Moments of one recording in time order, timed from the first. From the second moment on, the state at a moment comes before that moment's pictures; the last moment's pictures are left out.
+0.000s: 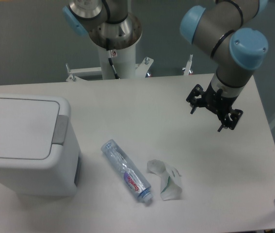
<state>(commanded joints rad) 2.71 -1.90 -1.49 -1.34 1.47 1.39</state>
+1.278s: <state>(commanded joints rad) 2.69 -1.81 -1.54 -1.27 1.16 0.78</state>
